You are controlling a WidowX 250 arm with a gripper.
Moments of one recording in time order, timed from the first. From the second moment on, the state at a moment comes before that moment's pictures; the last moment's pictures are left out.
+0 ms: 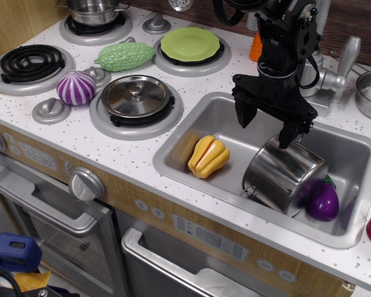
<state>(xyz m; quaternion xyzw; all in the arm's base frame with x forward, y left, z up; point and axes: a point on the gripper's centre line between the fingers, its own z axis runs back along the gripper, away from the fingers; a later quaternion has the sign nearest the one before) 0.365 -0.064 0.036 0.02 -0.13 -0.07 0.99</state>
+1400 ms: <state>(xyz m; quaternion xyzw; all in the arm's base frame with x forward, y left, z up) 0.363 -0.100 0.002 -0.26 -0.18 0.07 0.95</state>
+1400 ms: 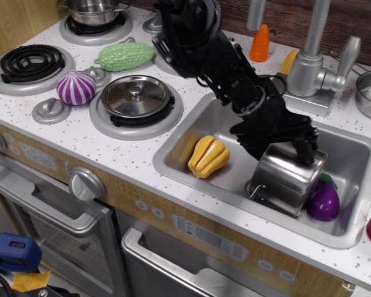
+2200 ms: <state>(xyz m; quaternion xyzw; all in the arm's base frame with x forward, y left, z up) 0.374 -0.118 -0.014 -0.14 -0.20 0.12 0.96</state>
